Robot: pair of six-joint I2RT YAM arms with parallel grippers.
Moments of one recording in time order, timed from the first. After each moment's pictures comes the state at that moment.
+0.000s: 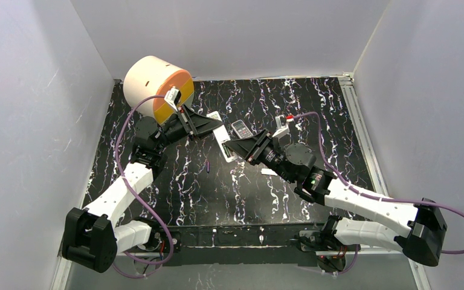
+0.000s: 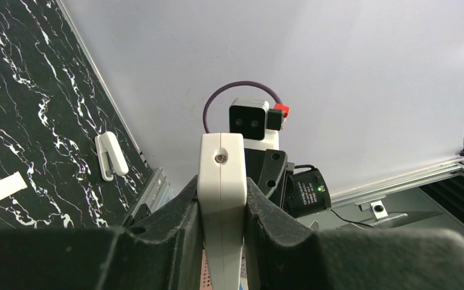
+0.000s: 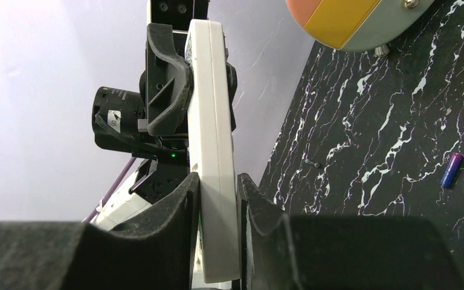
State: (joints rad) left arm -0.34 1.13 0.73 0.62 0.77 -1.39; right arm 1.04 1.03 0.73 0.37 0.15 1.12
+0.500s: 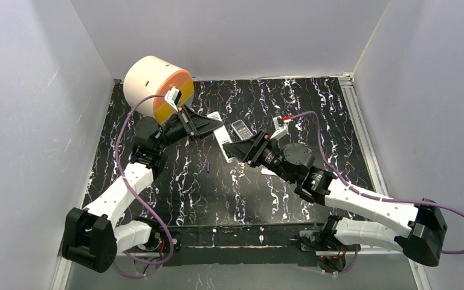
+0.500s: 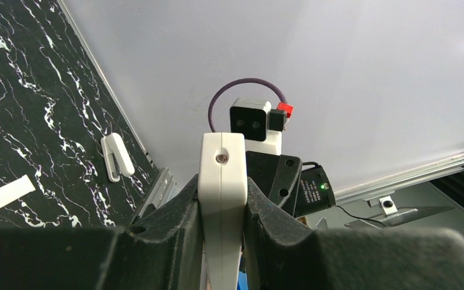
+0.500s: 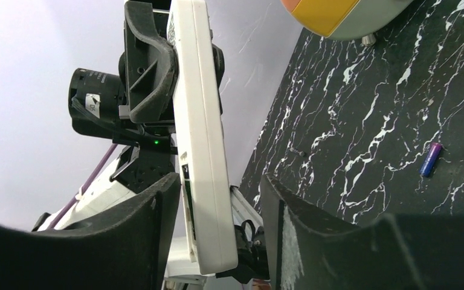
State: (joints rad) left arm -0.34 1.13 0.73 0.62 0.77 -1.35; right arm 1.04 1.03 0.73 0.32 0.13 1.08
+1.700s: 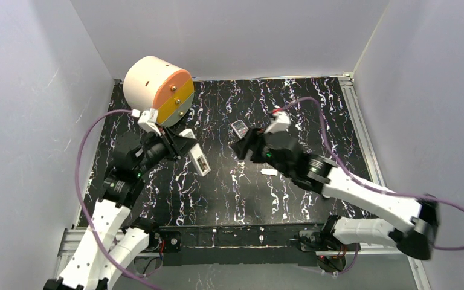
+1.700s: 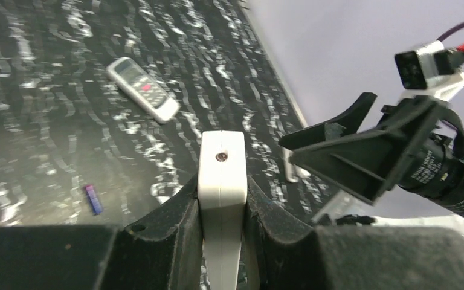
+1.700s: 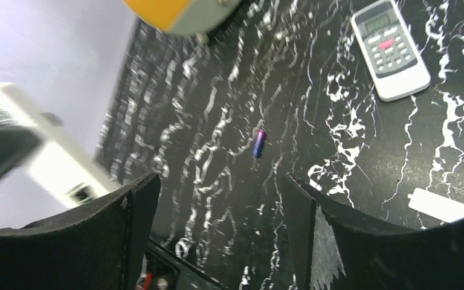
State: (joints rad) left arm -0.32 0.72 0.80 -0.25 0.42 -0.63; right arm 1.04 1.04 0.94 -0.23 0.37 0.81
